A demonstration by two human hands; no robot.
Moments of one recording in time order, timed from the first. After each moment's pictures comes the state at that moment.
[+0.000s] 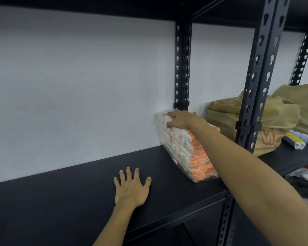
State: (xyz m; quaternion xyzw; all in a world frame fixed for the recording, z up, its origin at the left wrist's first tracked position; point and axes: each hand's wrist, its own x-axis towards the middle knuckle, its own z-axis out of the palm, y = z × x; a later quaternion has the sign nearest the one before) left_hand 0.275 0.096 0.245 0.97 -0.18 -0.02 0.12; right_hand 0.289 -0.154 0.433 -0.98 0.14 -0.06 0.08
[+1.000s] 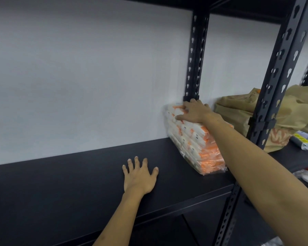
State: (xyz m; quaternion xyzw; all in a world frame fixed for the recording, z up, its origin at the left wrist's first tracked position) left_hand 0.275 0.102 0.245 0.97 -0.19 -0.02 0.15; right_hand 0.288 -0.159 0.427 -0.98 0.14 -0.13 0.02
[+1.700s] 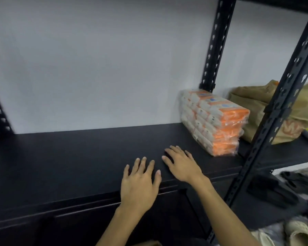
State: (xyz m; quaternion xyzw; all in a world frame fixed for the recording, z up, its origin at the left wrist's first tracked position) left_hand 0.170 0.194 0.227 0.95 -0.23 0.14 0.13; right_hand 0.181 0.004 0.254 -0.98 0.05 -0.09 0.14
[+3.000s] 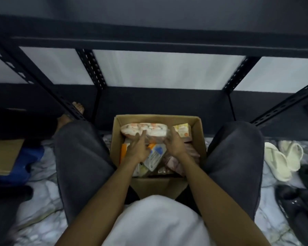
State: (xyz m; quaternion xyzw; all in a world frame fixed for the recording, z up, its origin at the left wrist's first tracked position) left_hand 0.024 0.382 -0.069 0.93 0.01 -0.28 0.26; right_hand 0.023 0.203 -0.083 -0.86 0.13 0.16 0.46
